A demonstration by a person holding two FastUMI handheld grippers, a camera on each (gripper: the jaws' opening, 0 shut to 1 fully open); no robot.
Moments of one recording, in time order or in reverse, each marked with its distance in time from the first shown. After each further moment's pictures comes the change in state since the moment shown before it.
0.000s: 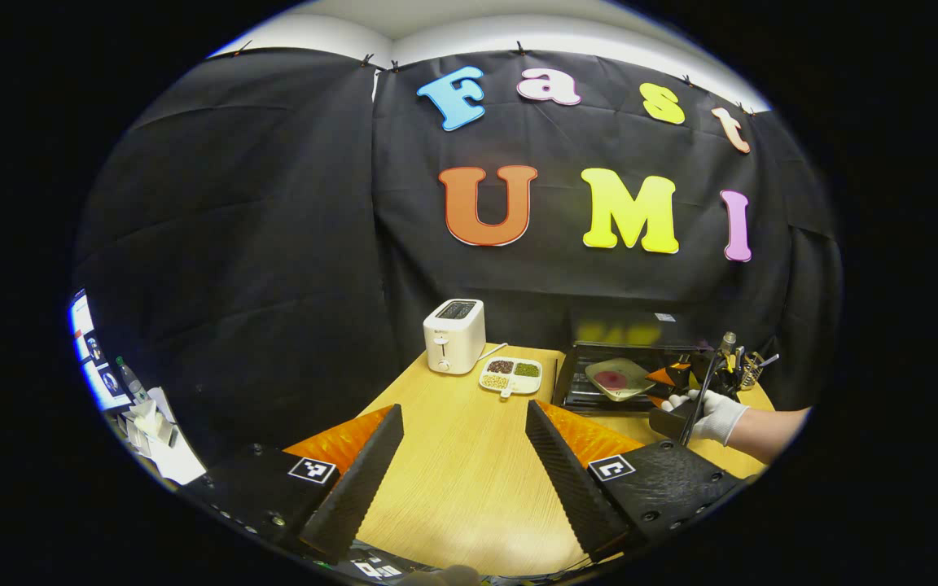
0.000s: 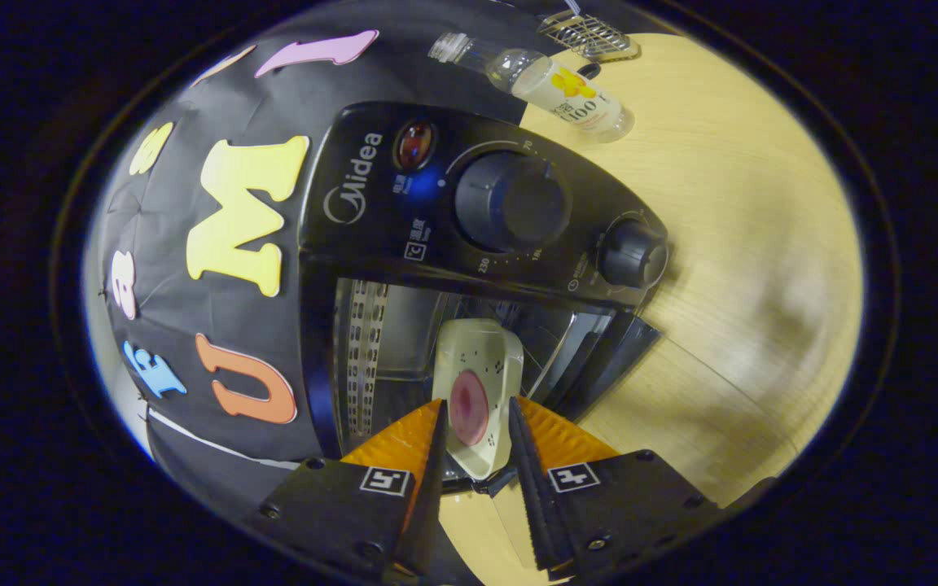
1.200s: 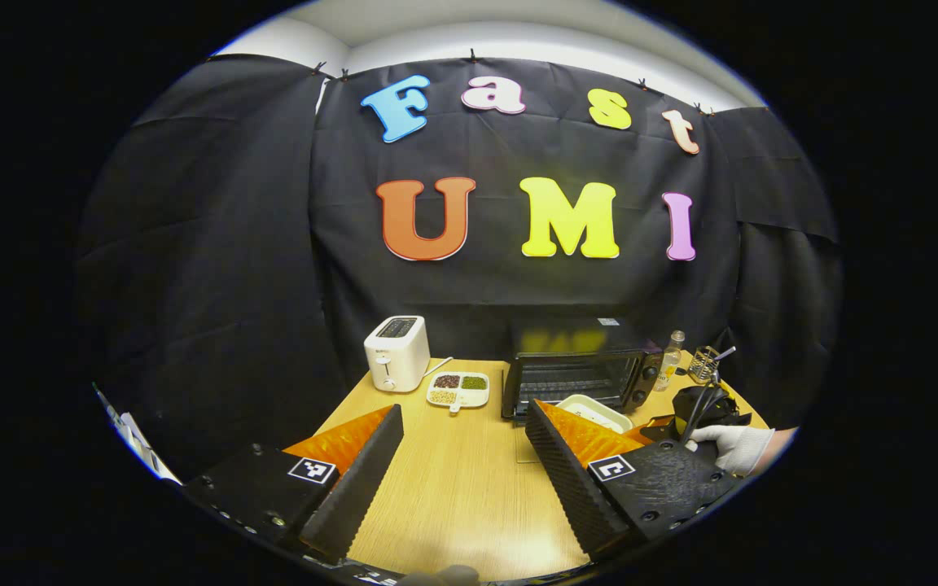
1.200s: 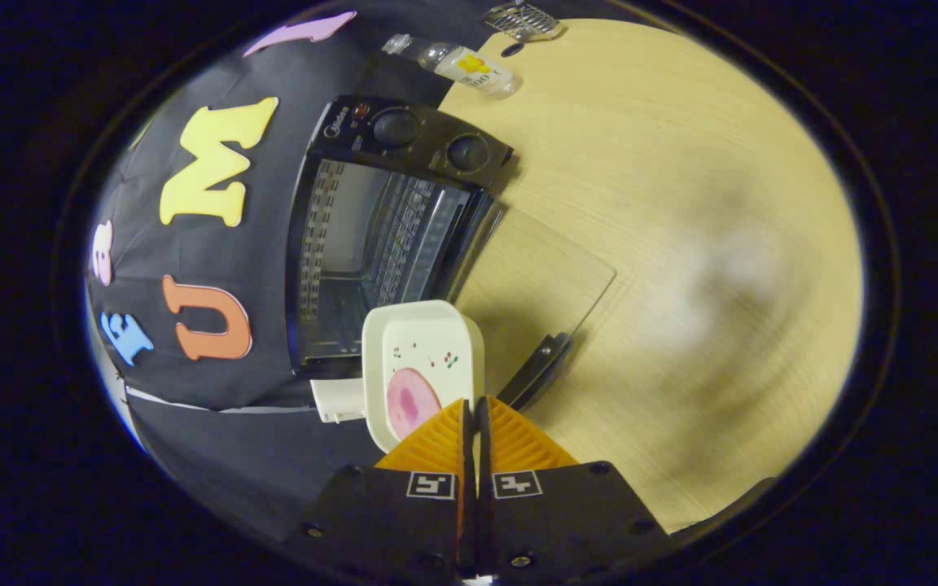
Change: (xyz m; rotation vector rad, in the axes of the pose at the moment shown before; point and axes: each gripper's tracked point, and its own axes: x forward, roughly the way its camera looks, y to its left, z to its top) left arm 0.005 -0.033 0.015 0.052 -0.044 -0.196; right arm -0.125 -0.061 -0.107 0.018 0.233 -0.236
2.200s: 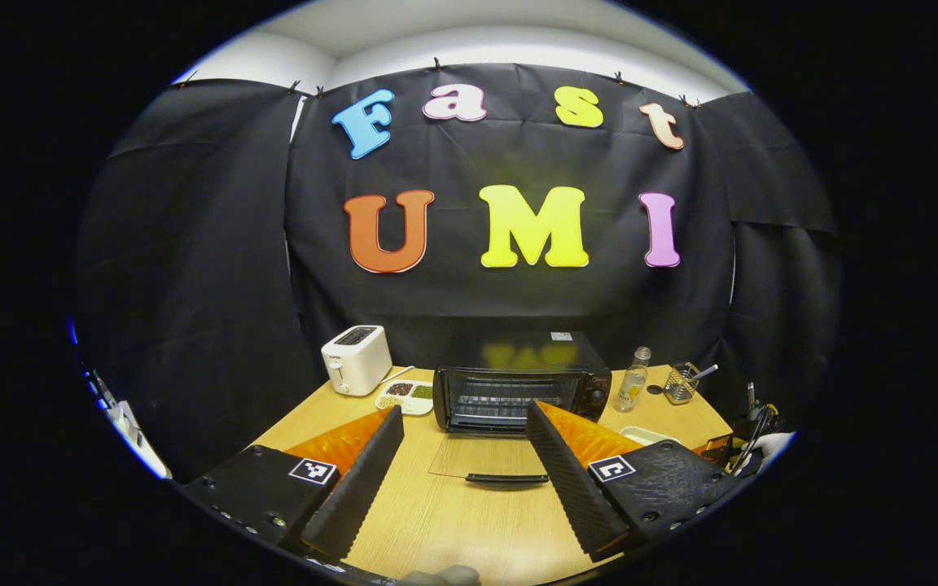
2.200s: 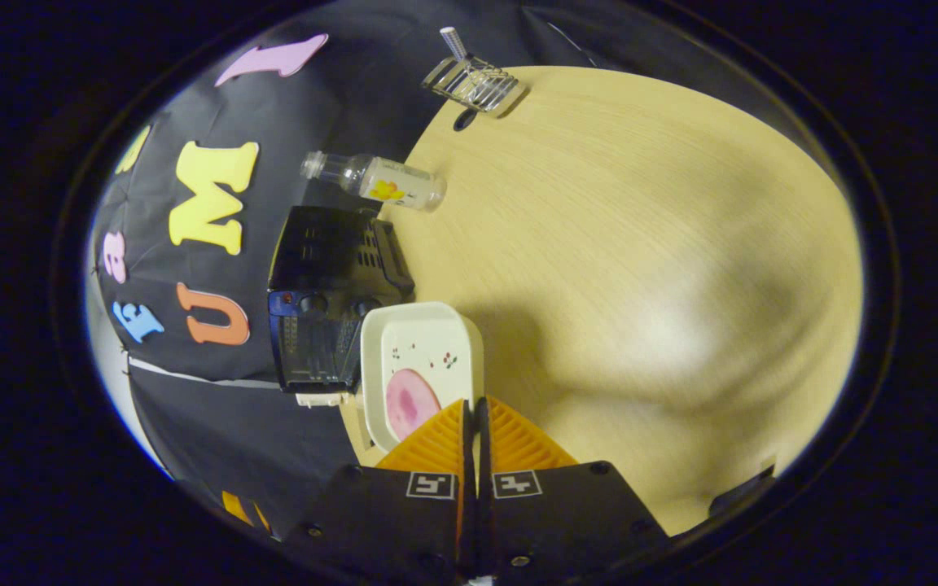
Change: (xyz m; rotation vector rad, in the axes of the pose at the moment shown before) left arm 0.006 -0.161 0.018 0.008 -0.021 0.000; right arm -0.149 -0.130 0.197 -0.139 0.058 -0.018
